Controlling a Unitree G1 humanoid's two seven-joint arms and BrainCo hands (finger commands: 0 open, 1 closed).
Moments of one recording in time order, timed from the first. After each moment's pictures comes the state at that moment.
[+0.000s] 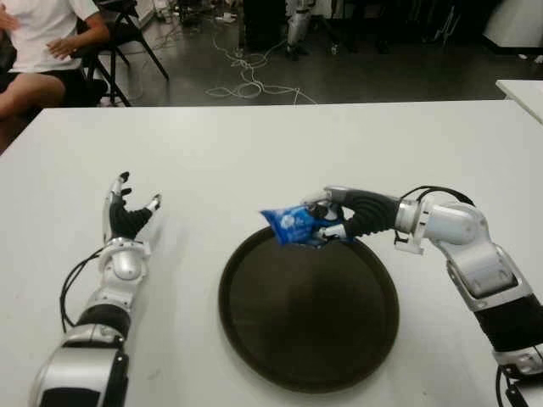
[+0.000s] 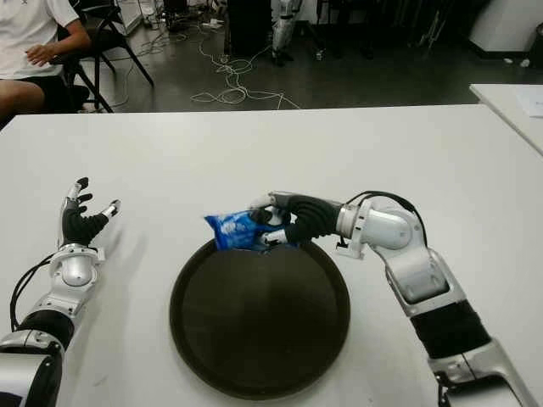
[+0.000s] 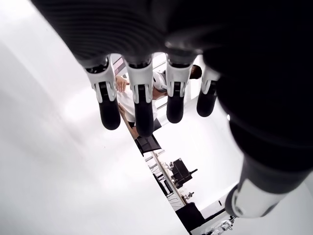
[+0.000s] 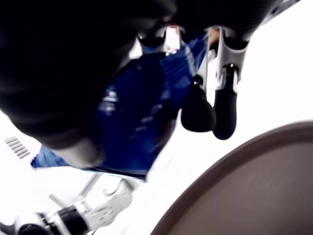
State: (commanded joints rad) left arm -0.51 0.27 0.02 1.12 0.22 -0.43 0.47; right arm -0.36 -0.48 0.21 -0.08 0.08 -0.07 0.86
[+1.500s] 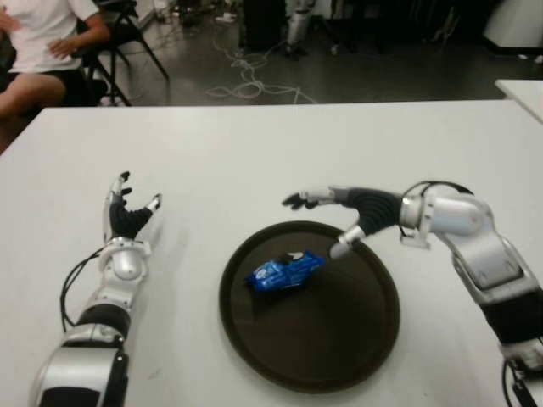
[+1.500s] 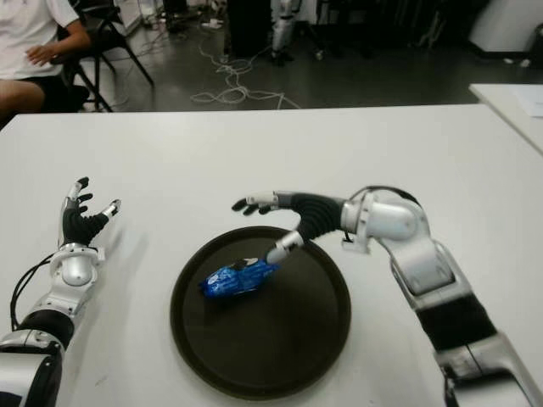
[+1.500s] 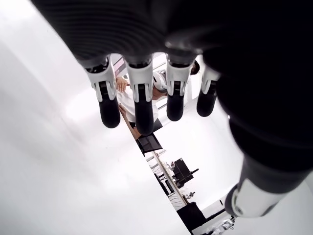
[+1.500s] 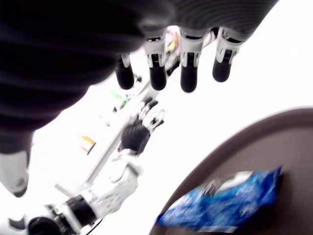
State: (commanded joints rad) left arm -0.51 0.27 0.02 1.13 0.22 -0.44 0.47; right arm -0.43 -0.47 0.25 0.07 0.05 -0.10 0.89
